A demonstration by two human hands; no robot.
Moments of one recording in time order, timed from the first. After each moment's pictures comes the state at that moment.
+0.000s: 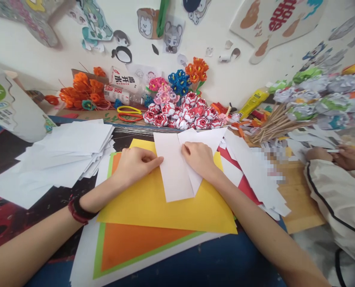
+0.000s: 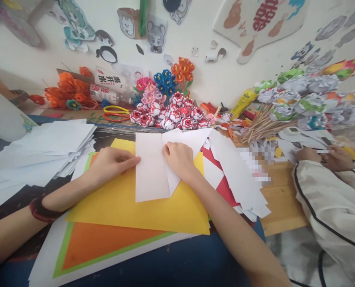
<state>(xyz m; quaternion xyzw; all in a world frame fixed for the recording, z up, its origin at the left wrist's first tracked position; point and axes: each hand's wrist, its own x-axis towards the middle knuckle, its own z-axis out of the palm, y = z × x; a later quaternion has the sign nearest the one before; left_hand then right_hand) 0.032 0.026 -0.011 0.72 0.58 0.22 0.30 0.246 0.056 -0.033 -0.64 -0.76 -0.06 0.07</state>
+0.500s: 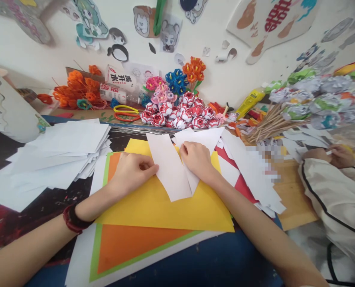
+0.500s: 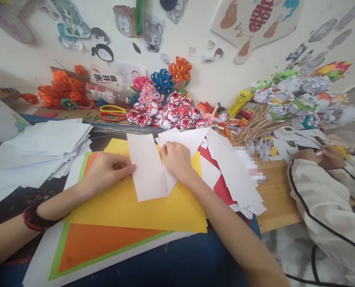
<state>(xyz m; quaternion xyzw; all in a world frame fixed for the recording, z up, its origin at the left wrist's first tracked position) 0.030 0.015 -0.018 0.74 0.56 0.22 0.30 0.245 0.053 -0.037 -0.64 -0.76 -0.06 0.11</state>
